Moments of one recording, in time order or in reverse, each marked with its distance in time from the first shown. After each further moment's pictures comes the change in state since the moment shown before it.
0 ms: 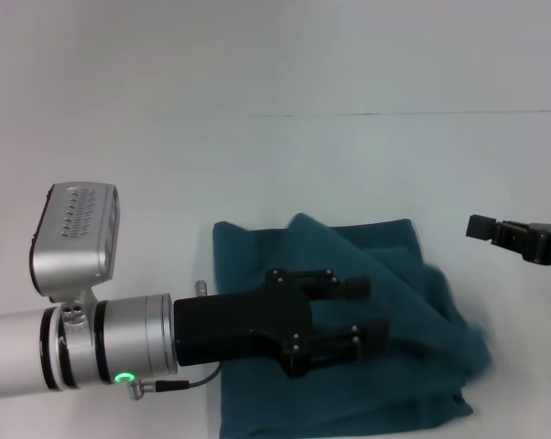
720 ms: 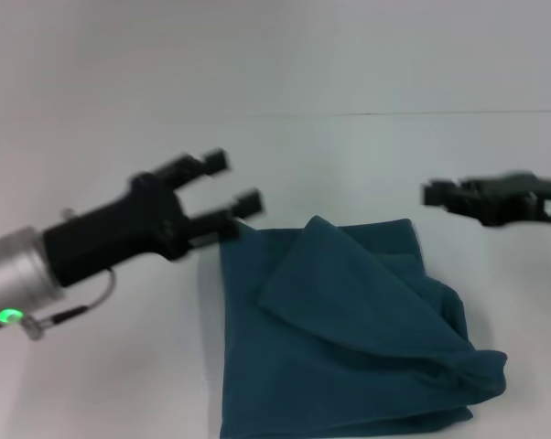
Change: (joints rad) left arm 0.110 0.017 -0.299 0.194 -0.005 0.042 -0.081; right arm 0.168 0.001 0.012 -0.084 -0.180 -0.027 -0.006
